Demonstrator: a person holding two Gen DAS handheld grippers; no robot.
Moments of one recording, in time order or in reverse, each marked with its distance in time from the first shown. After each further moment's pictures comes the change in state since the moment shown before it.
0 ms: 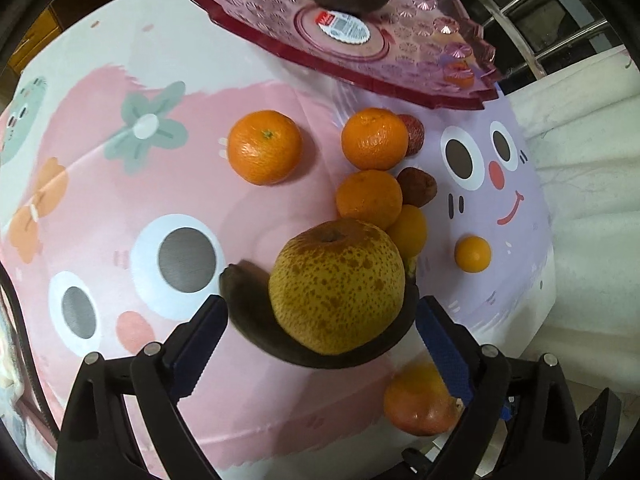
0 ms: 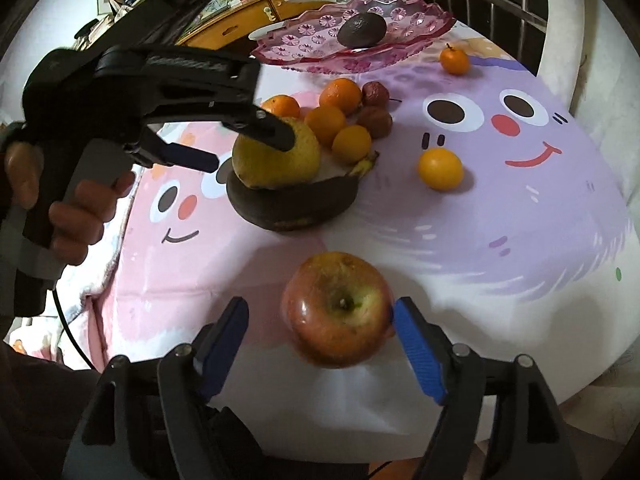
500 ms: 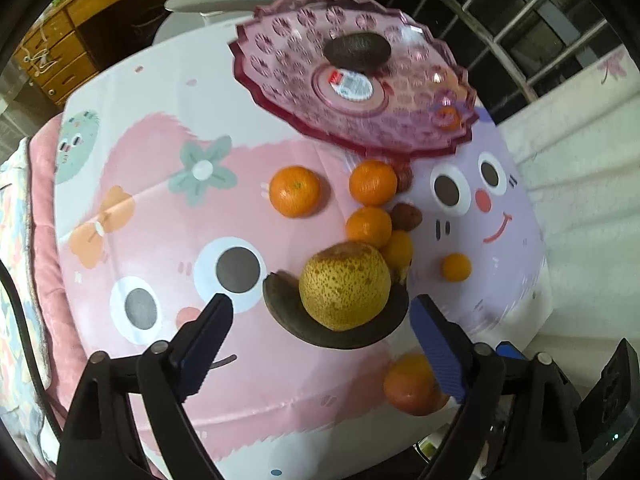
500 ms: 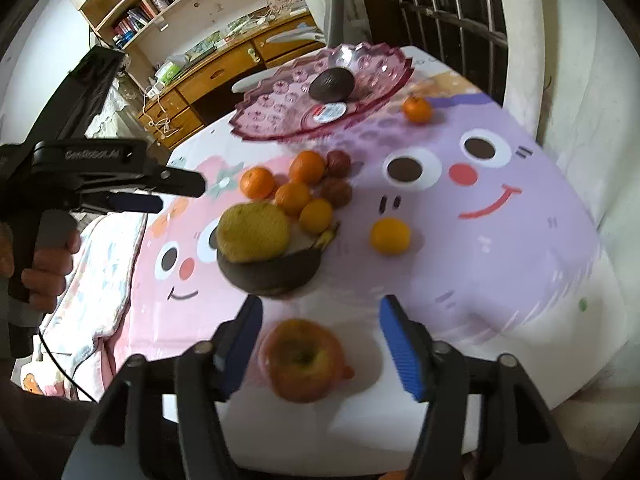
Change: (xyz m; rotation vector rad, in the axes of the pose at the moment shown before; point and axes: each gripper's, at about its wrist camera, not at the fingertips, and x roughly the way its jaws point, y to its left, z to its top) left arm -0.068 -0.004 -0.009 0.016 -0.103 0.084; right arm -0.040 -0.031 0.031 0.077 -0.112 0.022
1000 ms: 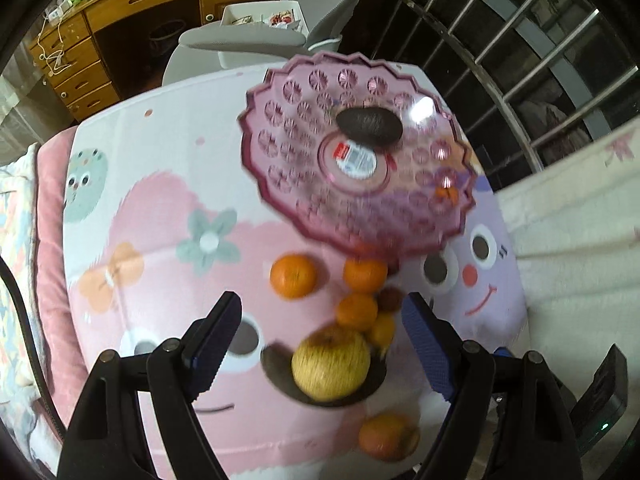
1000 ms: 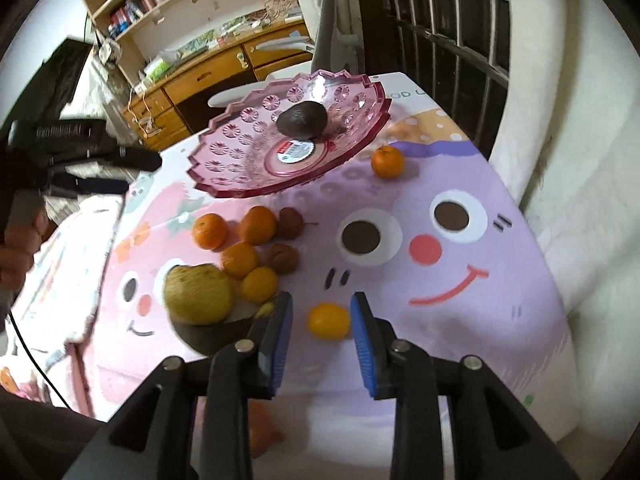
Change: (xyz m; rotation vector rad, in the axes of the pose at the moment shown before) left arm -0.033 0.003 0.052 -0.085 -0.104 -0.004; right arm 0.004 -0.033 0.064 -0.063 -0.027 -0.078
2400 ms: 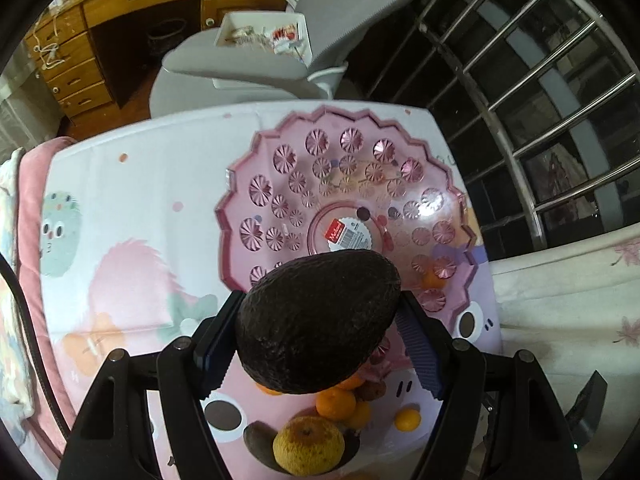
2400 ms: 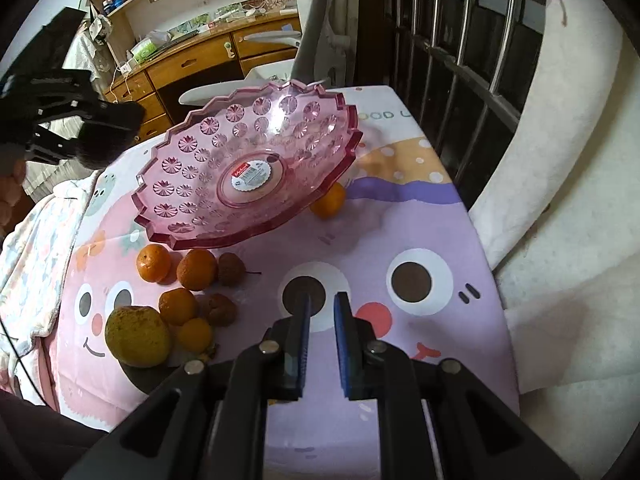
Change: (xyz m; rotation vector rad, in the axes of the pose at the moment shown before) left arm 0.032 0.002 0.102 -0.080 -0.020 -0.059; right arm 0.035 -0.030 0.064 -0.103 0.039 -0.103
